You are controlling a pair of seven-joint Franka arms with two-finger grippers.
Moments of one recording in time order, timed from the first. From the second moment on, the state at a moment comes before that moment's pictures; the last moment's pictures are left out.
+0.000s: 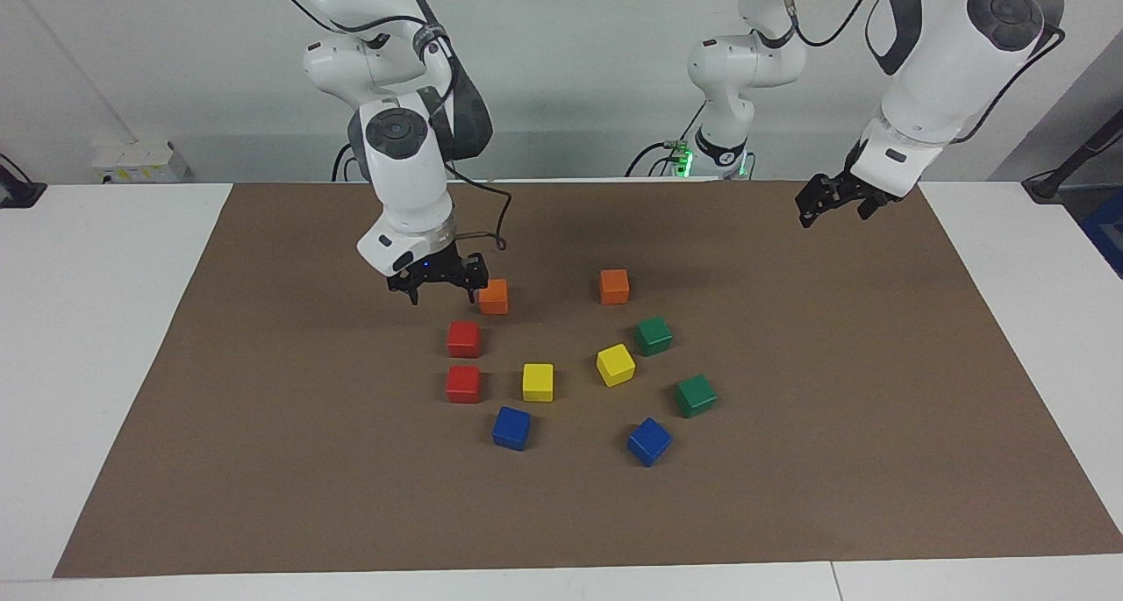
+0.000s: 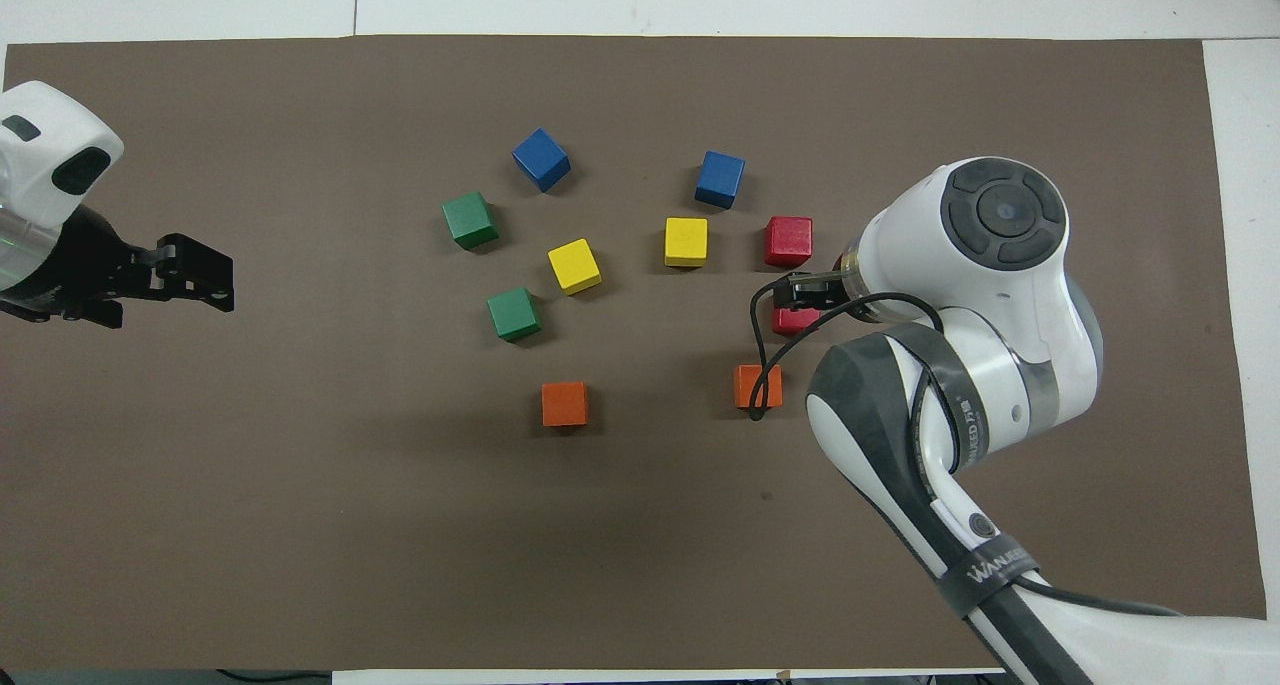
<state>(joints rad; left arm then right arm) -0.01 0.03 -0.12 -1.61 0.00 1.52 -0.22 0.28 0.14 0.05 -1.93 -0.02 2.09 0.34</state>
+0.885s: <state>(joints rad) -0.15 0.34 -0.12 -1.48 -0.05 1.74 -0.53 0.28 0.20 0.05 -1.98 -0.02 2.22 0.34</state>
